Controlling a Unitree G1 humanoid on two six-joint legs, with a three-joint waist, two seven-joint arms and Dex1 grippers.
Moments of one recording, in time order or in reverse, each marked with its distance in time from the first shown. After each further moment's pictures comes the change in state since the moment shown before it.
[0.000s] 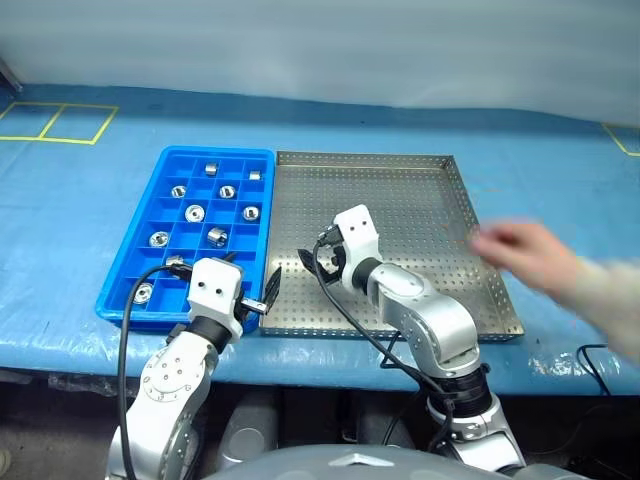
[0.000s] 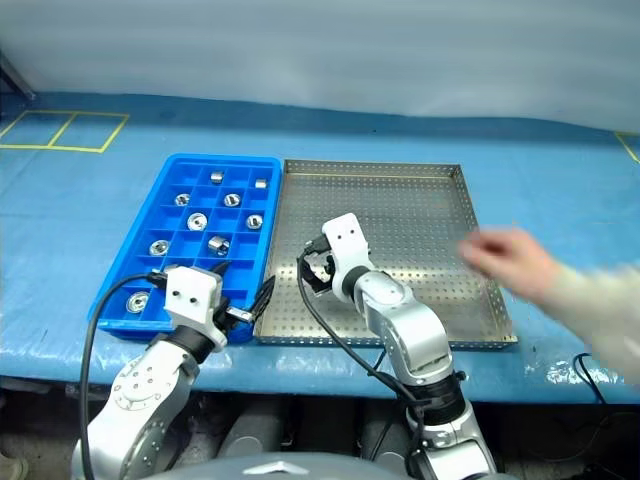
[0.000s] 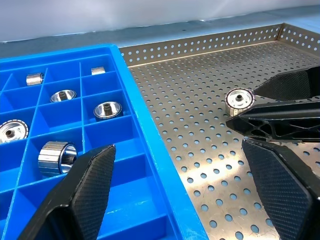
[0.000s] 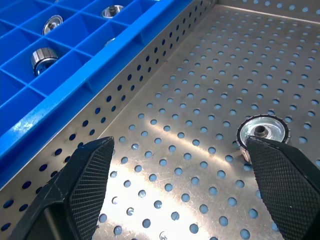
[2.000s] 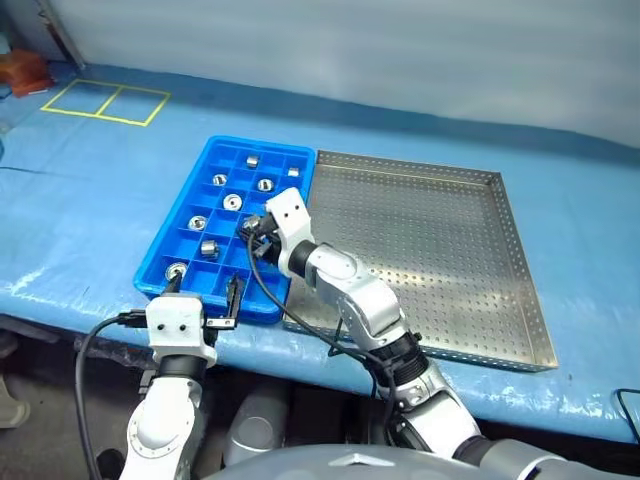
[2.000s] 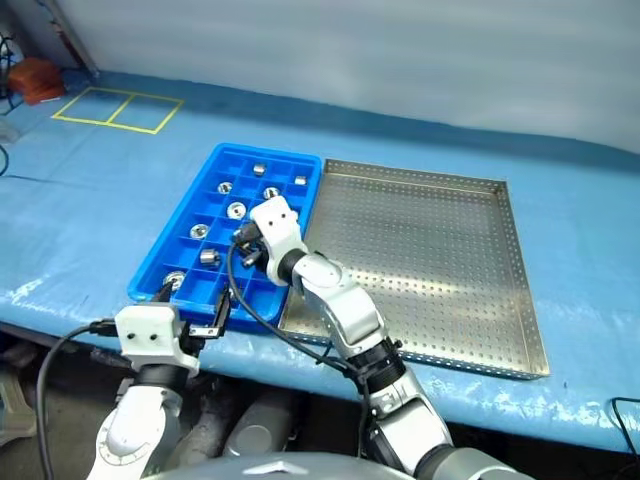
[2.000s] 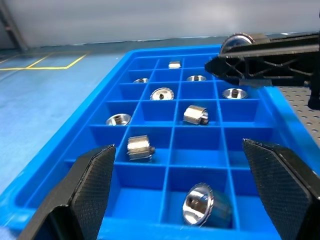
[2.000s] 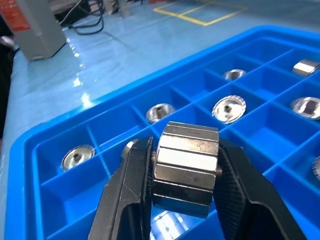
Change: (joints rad) left arm 0.306 -0.132 0.017 0.007 0.136 -0.347 0.184; right arm -0.151 0.191 0.149 0.390 -0.034 -0.368 0.138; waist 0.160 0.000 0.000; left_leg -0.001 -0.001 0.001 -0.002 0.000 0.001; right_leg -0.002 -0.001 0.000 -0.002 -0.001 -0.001
